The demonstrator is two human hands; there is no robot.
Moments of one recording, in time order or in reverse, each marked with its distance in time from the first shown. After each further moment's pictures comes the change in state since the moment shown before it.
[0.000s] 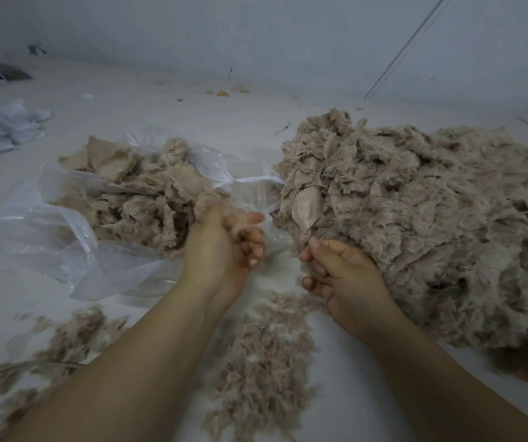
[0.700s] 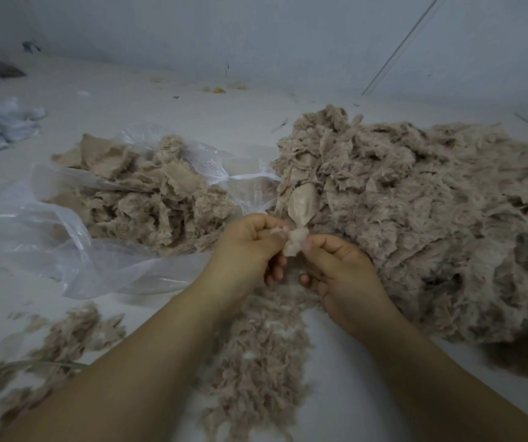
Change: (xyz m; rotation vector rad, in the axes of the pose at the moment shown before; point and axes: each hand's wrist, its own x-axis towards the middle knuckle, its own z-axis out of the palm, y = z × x) left_hand -0.014 -0.013 0.010 0.481 -0.266 0.150; right_hand -0.004 -0.003 0.001 -0.021 -0.058 -0.035
